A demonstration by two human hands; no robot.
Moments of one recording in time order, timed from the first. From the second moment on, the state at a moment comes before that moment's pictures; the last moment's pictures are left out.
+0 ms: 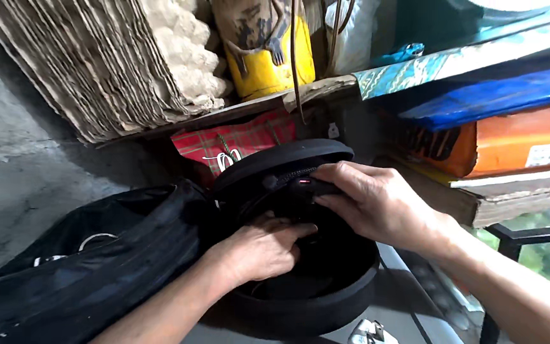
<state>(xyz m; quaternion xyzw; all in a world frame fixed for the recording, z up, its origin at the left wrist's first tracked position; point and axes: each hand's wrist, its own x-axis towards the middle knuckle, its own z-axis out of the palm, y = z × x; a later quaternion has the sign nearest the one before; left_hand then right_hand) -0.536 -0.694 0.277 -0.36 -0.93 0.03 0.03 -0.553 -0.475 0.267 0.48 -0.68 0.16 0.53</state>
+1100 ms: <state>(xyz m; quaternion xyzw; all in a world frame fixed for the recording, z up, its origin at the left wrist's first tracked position) -0.538 -0.684 0.268 -0.25 -0.97 -0.03 0.05 -0.561 -0.460 0.247 0.45 -0.70 0.21 0.52</state>
